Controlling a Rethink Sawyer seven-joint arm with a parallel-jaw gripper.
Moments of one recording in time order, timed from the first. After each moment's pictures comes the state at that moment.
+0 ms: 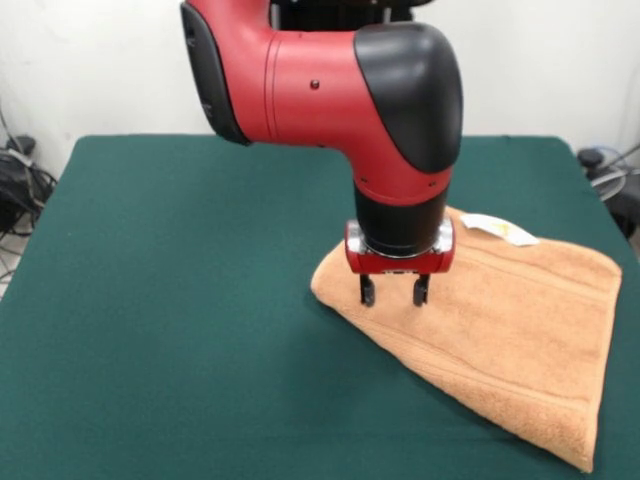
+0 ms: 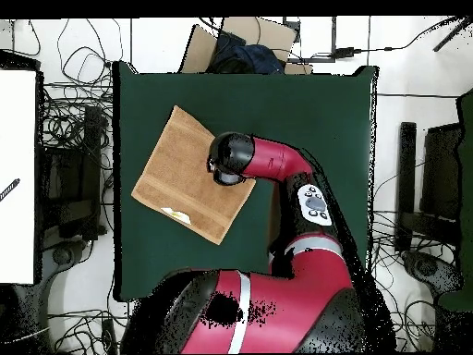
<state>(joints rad) -0.25 -0.34 0.10 1.37 -0.01 0.70 1.58</state>
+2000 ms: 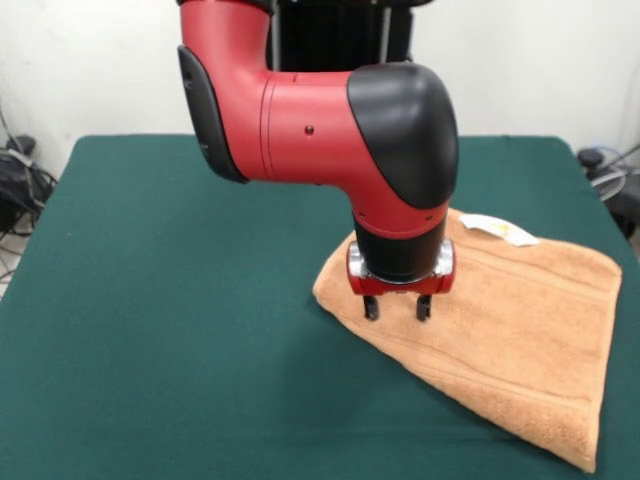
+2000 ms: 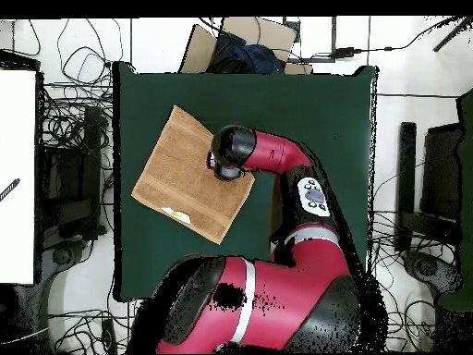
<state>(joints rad) -0.26 -0.27 0.12 1.28 -0.01 0.78 1.58</state>
